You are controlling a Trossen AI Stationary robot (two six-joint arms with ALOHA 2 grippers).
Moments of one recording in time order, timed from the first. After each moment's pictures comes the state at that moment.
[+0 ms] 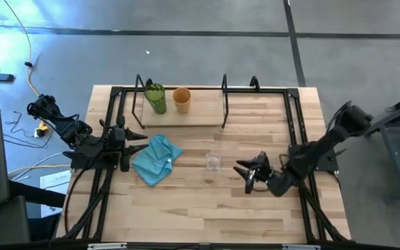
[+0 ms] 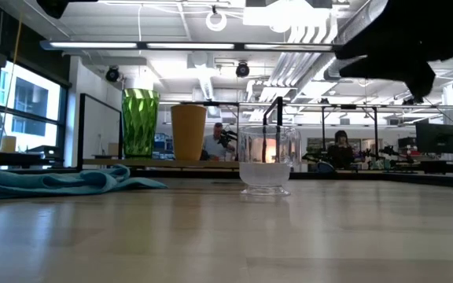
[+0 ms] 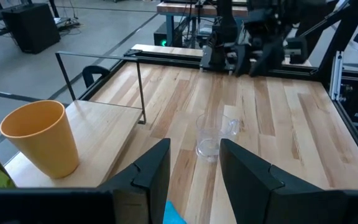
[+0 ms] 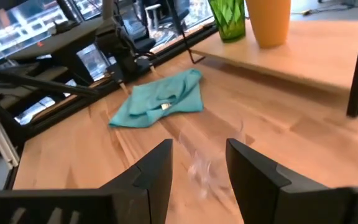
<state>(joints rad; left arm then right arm) -0.50 0.64 0.75 -0.58 -0.81 -0.34 0.68 1.35 0.51 0.34 1.03 0.82</state>
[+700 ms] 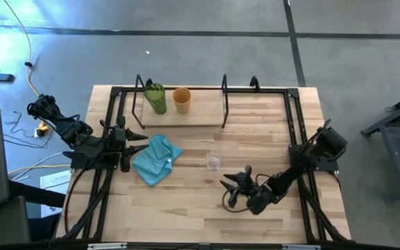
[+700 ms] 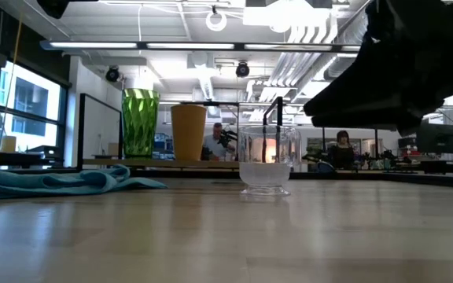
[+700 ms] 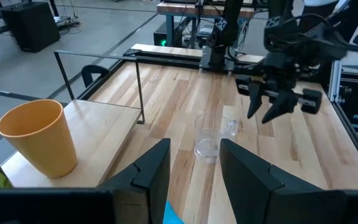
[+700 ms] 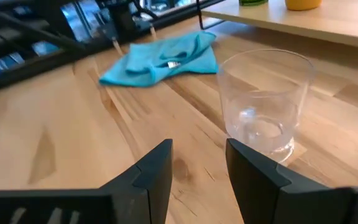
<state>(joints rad) -0.50 0.66 0.75 -0.57 -0.81 -0.35 0.69 1.81 0.71 0.45 1.03 0.80</state>
